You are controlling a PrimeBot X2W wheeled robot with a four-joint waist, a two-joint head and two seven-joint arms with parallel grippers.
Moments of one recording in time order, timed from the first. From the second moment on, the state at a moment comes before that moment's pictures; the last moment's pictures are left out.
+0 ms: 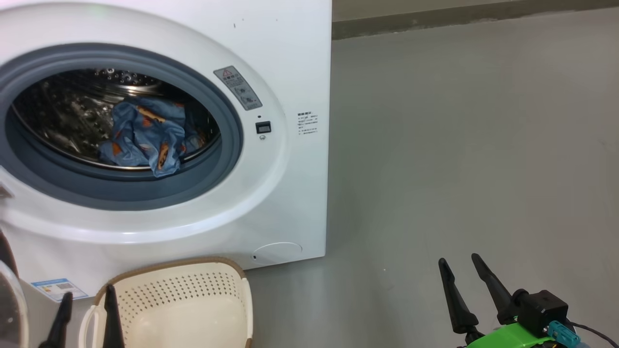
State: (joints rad) left arm 0.11 0.06 0.16 0.08 -0.18 -0.09 -0.26; right arm 0.00 -0.05 0.05 0.19 0.25 0.12 -0.26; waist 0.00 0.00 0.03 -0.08
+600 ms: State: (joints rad) left arm 0.19 0.05 0.13 0.03 -0.14 -0.08 -0.26; right arm 0.01 -0.05 0.05 0.18 0.23 0.12 -0.26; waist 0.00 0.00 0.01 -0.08
